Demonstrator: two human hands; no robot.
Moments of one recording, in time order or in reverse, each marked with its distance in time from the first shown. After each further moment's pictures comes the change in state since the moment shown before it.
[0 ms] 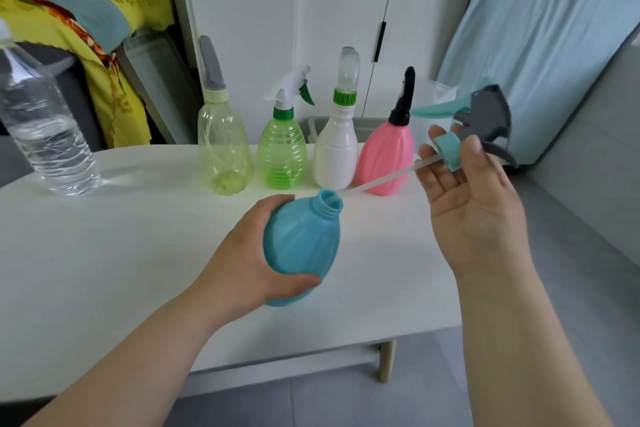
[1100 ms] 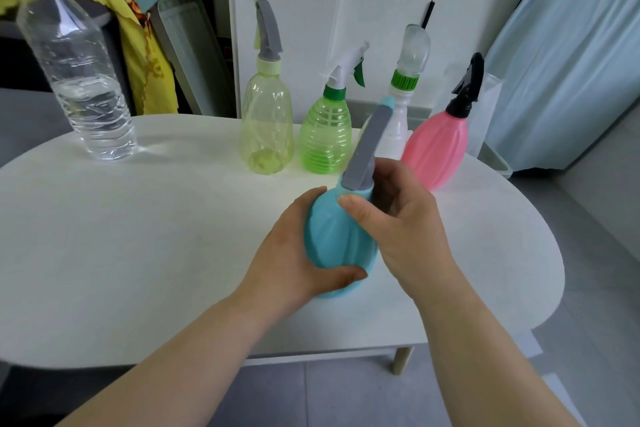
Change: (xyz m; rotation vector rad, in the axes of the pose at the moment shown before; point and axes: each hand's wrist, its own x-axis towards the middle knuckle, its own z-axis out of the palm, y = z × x) left_hand -0.004 -0.026 0.004 -0.050 0.077 -0.064; right_hand -0.026 0.082 0.040 -0.753 -0.437 0.010
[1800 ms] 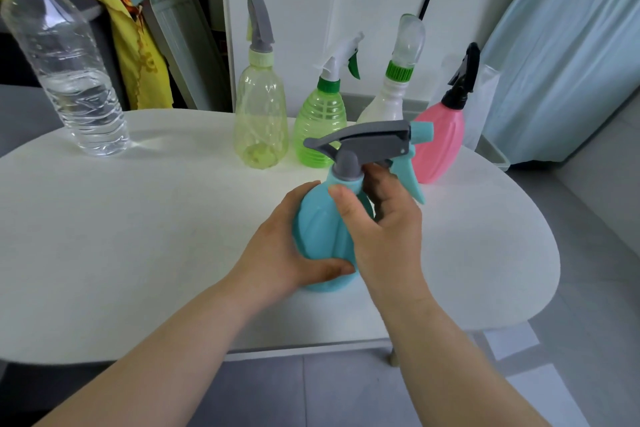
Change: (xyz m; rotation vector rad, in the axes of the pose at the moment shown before) left_hand 0.003 -0.001 -0.006 -0.083 -0.079 -0.023; right_hand -0.009 0.014 0.019 -0.013 0.223 -0.007
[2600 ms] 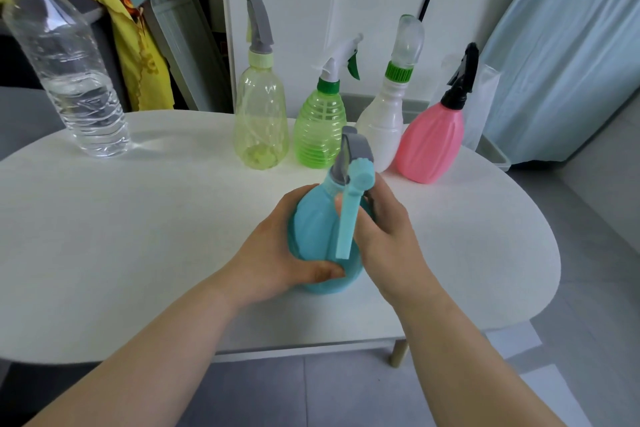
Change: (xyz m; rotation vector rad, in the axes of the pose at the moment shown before) left_hand 0.003 -0.006 -0.007 -0.115 -0.107 -0.012; right_hand 0.002 0.002 -0.011 0.099 -0.269 0.057
